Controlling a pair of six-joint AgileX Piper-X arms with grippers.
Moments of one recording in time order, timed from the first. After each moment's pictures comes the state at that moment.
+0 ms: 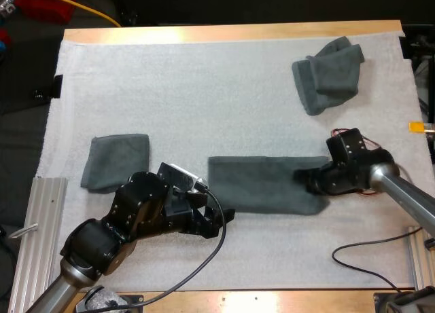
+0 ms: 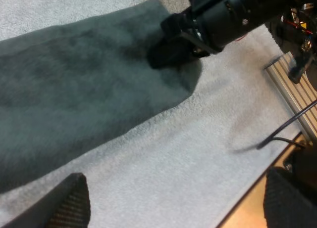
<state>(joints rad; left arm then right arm) -0.61 0.79 -0.73 0.75 0.43 -2.17 0.34 1.55 -0.76 0.65 -0.22 -1.39</state>
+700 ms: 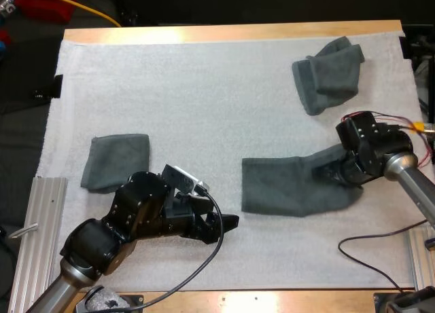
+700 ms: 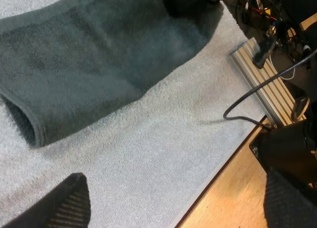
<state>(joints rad) -0.61 0.79 -0.73 0.75 0.53 -2.17 0.34 1.44 -0.94 1.00 -0.01 -1.56</state>
